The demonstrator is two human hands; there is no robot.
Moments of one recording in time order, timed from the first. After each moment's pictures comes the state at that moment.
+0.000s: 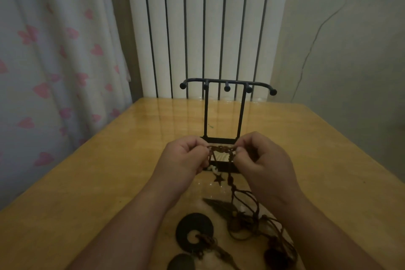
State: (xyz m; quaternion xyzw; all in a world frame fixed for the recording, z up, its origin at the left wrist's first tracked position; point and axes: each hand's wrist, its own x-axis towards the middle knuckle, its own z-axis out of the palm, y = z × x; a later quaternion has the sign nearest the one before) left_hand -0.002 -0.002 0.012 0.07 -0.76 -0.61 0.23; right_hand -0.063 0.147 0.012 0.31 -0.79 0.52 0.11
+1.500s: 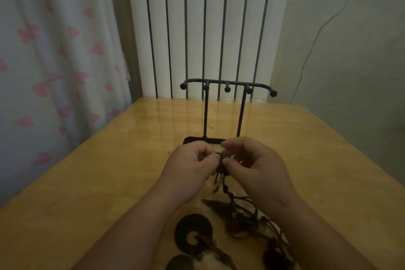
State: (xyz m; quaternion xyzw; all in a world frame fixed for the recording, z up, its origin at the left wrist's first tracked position) left_hand -0.005 0.002 0.009 0.07 -0.84 -0.49 0.21; right_hand -0.062 0.145 0.011 0.33 -0.78 0.53 0.04
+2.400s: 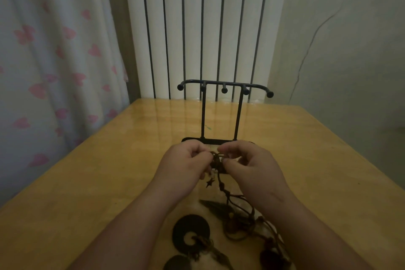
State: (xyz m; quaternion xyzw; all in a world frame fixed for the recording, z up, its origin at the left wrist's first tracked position) left_hand -0.003 0.003 0.014 0.11 -0.82 -0.53 0.21; right_hand -0.061 0.143 0.014 0.29 -0.79 0.54 0.00
